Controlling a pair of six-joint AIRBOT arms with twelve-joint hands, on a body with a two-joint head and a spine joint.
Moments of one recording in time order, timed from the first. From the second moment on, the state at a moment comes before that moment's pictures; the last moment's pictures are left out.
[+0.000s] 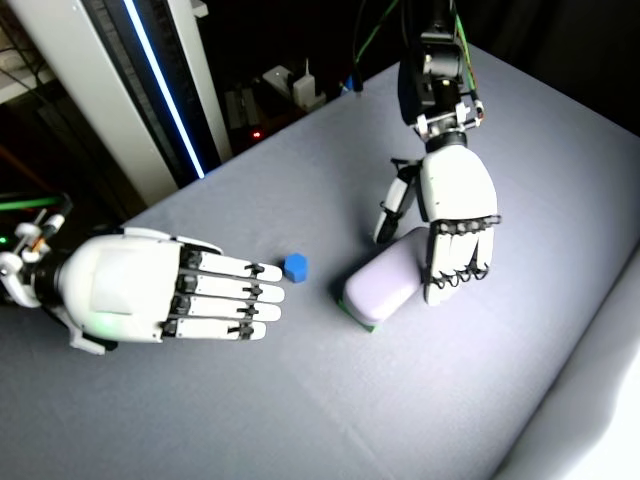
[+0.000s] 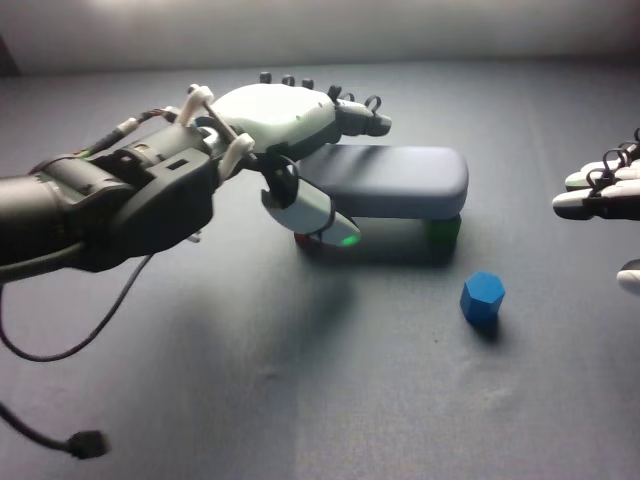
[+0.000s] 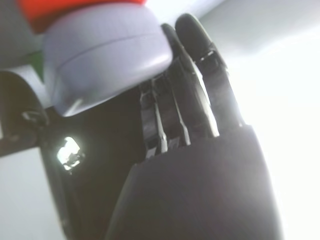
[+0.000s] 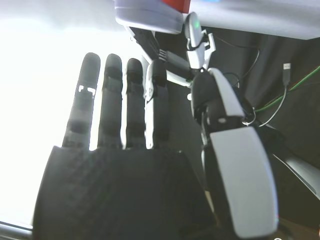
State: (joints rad) left arm 0.59 -1.35 1.46 -0.15 -0.41 0.90; right arm -1.00 -0.93 1.19 -0.10 1.09 -0.47
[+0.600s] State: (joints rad) left arm 0.82 -1.04 1.09 -0.17 -0.89 0.91; right arm -0.94 -0.93 1.20 -0.18 1.05 -0.45
